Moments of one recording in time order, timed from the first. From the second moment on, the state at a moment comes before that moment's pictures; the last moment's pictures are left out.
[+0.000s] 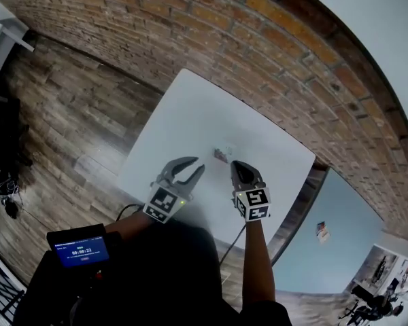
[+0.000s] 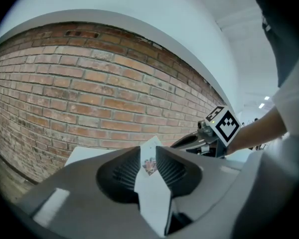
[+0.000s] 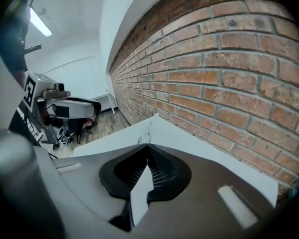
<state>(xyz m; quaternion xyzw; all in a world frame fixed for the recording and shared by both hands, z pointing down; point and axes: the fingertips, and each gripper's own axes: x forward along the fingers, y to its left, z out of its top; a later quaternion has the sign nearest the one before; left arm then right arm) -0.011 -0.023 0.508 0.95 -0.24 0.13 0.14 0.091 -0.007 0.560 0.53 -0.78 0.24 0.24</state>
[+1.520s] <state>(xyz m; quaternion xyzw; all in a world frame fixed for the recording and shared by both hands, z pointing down) 0.047 0.059 0.554 0.97 0.01 0.23 0.10 0.100 0.078 0.532 0.40 -0.83 0.10 0.37</state>
